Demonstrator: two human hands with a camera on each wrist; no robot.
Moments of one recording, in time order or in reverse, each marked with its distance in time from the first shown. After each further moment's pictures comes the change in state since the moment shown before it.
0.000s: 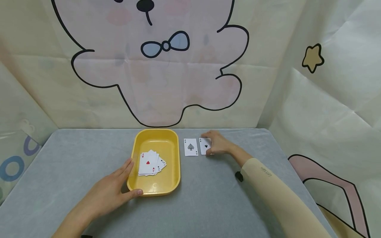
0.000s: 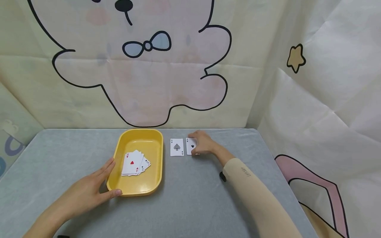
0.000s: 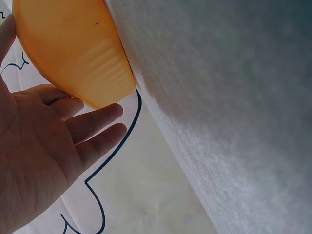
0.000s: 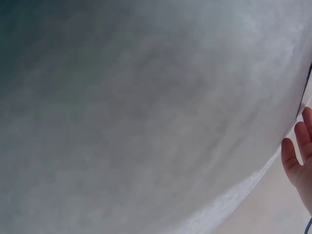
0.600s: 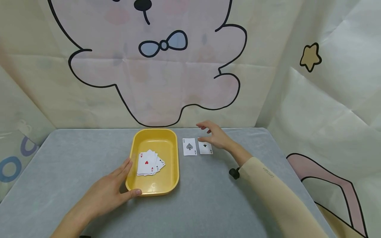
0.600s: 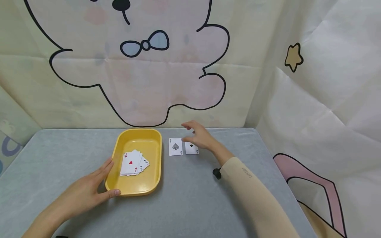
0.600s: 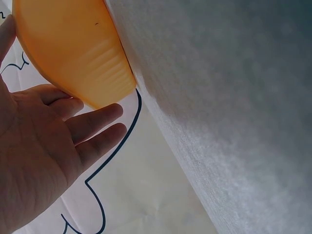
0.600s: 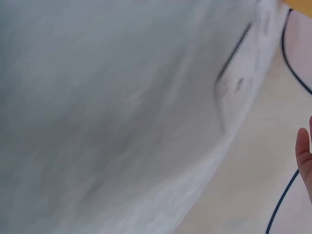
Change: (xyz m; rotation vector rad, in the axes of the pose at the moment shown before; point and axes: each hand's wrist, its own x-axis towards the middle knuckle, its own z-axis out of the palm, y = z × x) left_hand 0.001 0.001 0.000 0.002 0.000 0.010; right_hand -0.003 -0.036 -0.026 0.309 0.186 -0.093
